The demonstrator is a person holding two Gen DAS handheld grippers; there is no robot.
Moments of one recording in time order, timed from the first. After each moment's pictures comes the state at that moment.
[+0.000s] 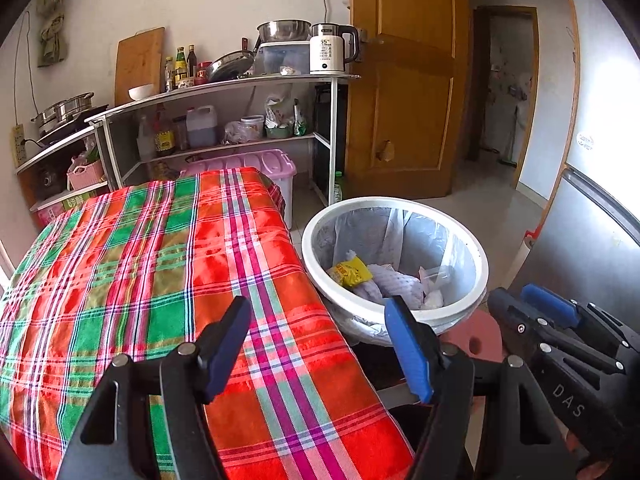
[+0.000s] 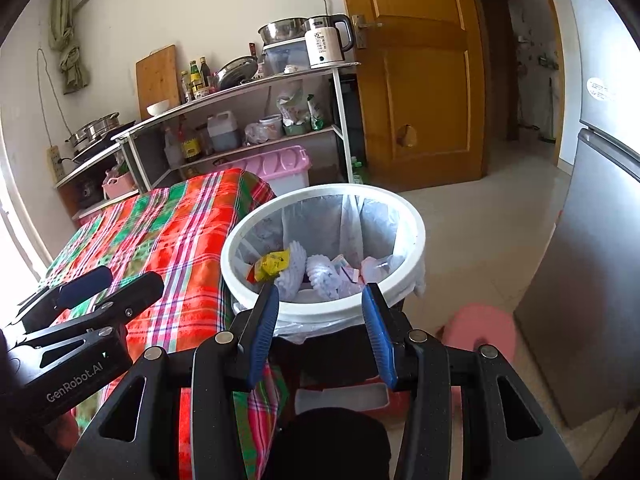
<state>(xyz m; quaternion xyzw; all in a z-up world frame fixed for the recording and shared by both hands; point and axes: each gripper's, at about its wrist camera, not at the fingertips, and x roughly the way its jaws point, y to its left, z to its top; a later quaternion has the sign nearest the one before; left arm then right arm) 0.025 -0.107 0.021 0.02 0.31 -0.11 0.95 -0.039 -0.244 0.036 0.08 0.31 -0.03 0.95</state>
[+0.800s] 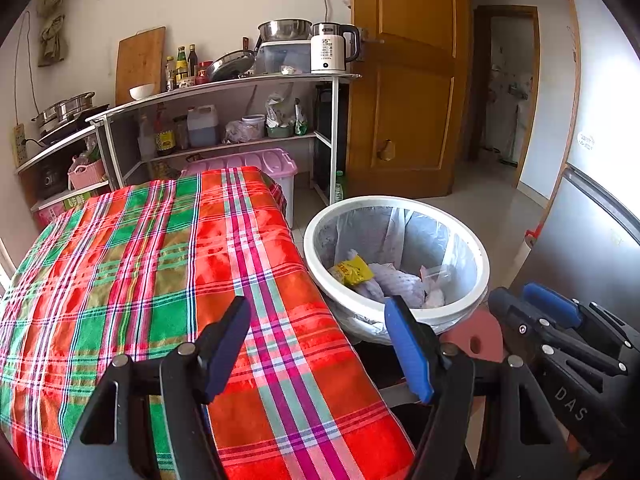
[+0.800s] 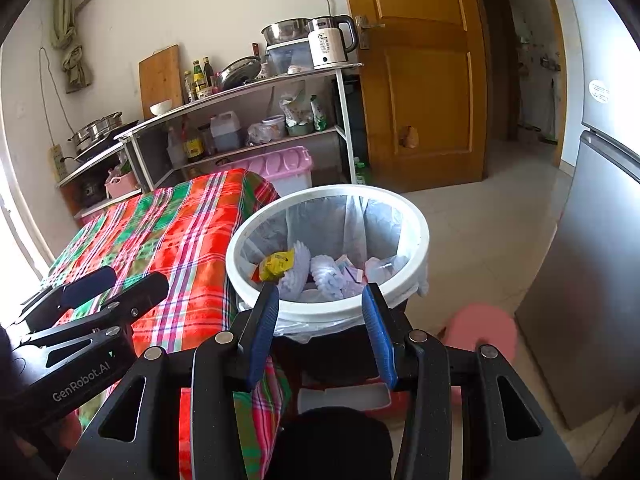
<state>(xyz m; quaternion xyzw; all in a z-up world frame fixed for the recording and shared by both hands) 0.023 -0.108 0.021 0.02 0.31 -0.11 0.95 -0.039 -0.241 0.038 0.08 0.31 -0.02 0.95</state>
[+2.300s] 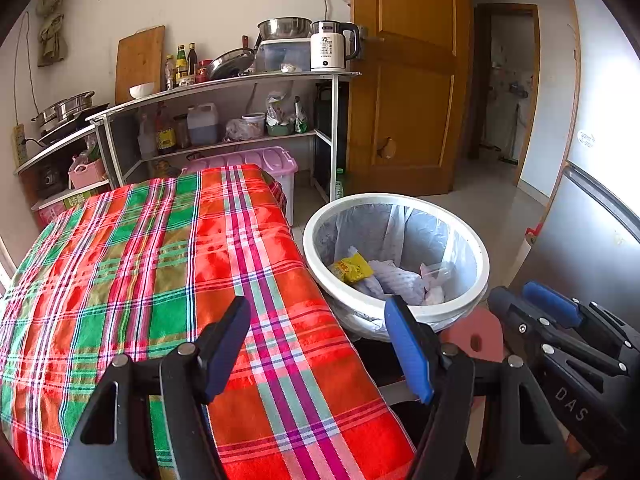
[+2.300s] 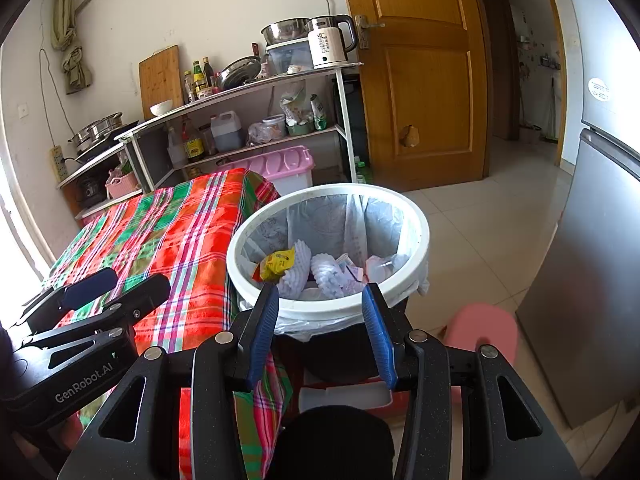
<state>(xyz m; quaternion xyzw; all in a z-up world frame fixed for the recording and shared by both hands) 0.022 -0.108 0.021 0.03 0.31 -0.11 0.94 -0.040 -0.243 0.037 0.08 0.31 -0.02 0.95</state>
